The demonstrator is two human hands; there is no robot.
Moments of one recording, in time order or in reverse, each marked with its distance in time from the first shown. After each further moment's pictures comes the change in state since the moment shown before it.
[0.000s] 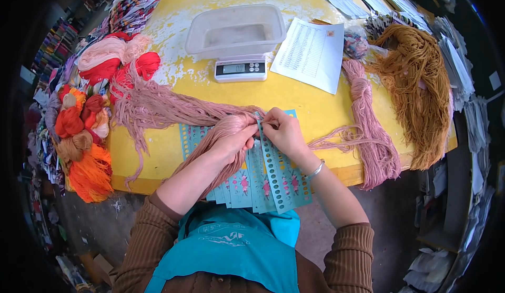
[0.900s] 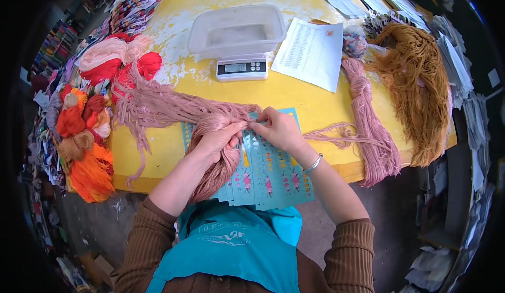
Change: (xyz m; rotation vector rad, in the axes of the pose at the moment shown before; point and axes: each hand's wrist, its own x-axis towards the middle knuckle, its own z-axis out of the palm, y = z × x) left_hand -0.017 -0.009 -0.042 -0.130 0.091 -0.057; right_hand 0.008 -0.019 0.005 -0.322 -0.143 0.125
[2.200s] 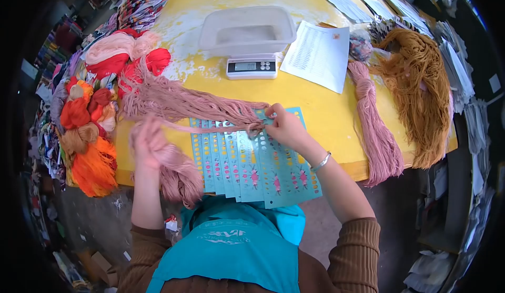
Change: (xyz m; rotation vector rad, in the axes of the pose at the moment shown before) left_hand -0.111 0.045 -0.131 -0.543 0.167 0.502; right_hand -0.004 -0.009 -0.002 0.011 -0.112 -0.013
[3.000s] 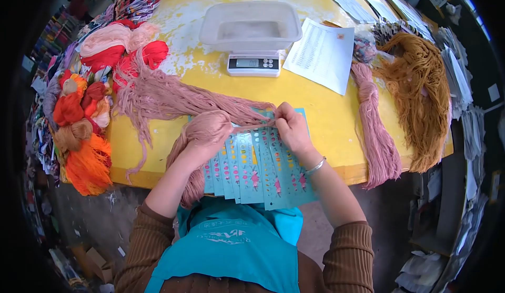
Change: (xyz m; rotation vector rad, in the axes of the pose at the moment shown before) left_hand 0.038 -0.091 0.069 1.679 -0.453 0.330; right_hand 0.009 0.033 0.022 0.489 0.258 -0.244
